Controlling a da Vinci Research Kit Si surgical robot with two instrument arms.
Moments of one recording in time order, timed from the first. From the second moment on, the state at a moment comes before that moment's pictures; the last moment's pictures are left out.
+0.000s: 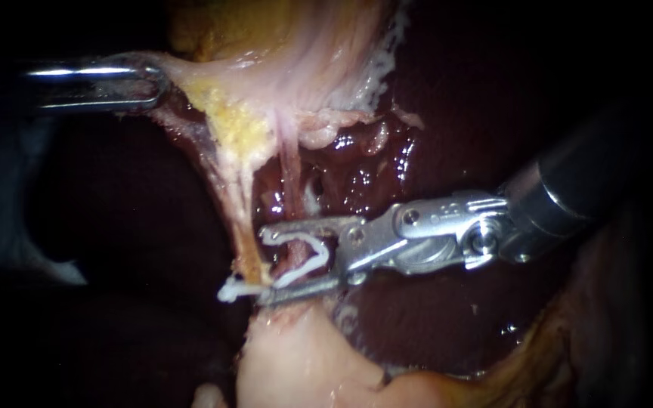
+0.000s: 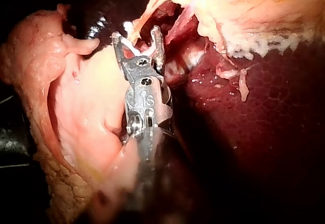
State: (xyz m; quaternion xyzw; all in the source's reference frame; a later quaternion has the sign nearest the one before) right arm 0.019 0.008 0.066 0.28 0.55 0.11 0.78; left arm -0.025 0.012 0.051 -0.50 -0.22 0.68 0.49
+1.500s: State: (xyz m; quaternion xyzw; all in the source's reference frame) right arm 0.026 0.001 0.062 0.35 0.57 0.08 0.74; left arm -0.025 0.012 0.051 -0.50 -0.22 0.68 0.49
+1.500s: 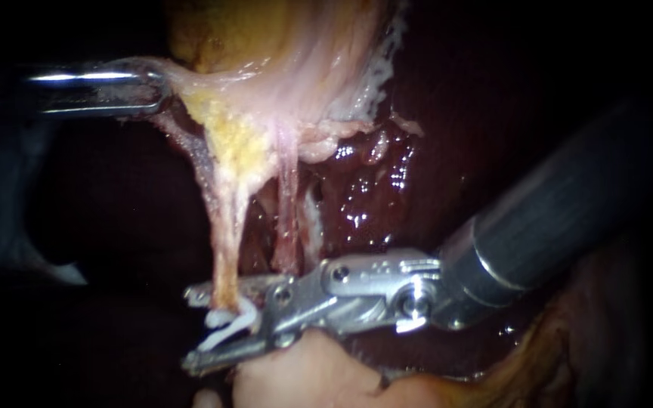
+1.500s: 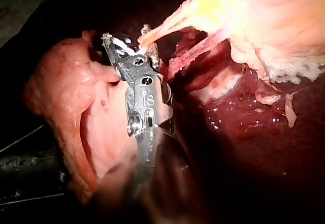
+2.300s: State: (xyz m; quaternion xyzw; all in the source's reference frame) right arm 0.025 0.002 0.063 0.39 0.54 0.12 0.74; left arm -0.025 0.012 0.051 -0.50 -0.22 0.68 0.49
